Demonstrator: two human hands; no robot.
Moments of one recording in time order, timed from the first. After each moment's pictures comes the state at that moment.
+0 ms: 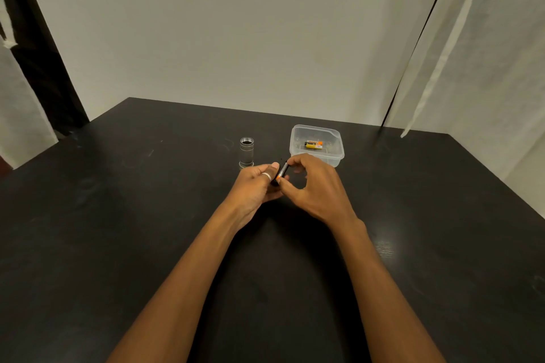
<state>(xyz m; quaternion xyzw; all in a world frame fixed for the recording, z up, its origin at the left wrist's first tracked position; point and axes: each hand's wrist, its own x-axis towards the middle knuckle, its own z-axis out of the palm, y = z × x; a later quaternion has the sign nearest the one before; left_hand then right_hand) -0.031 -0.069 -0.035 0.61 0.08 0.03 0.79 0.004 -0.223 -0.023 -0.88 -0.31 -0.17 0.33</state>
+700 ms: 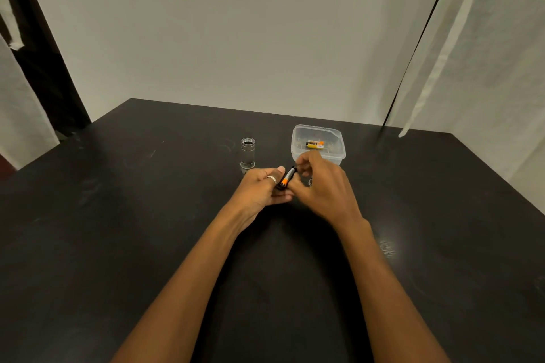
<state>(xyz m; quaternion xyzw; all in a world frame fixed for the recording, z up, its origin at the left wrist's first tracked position) -0.033 -0.073 -0.034 0.64 0.06 0.01 0.77 0.001 -0.230 -0.020 -0.88 -0.28 -0.19 0.33</state>
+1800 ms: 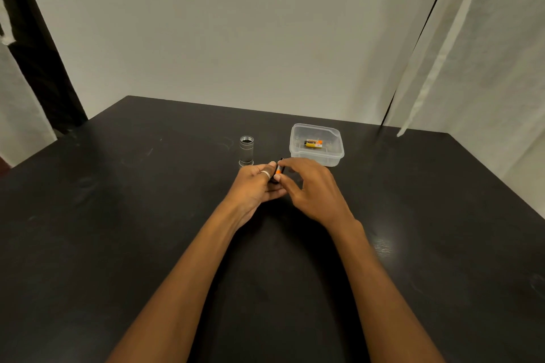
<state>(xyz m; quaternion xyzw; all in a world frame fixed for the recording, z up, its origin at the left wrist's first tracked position) -0.034 -0.072 -0.029 0.59 0.10 0.03 0.80 0.005 -0.221 -0.029 -0.85 -0.38 -0.19 0.32</state>
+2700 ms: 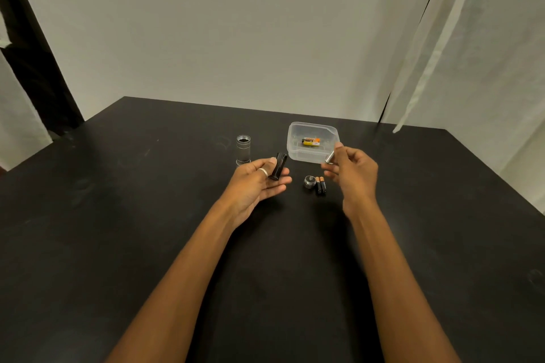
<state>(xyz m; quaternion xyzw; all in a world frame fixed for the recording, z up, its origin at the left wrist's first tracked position) -0.039 -0.070 -0.022 0.56 0.09 0.01 0.82 0.028 -0.253 -0.011 -0.68 0.07 -0.09 0.73</state>
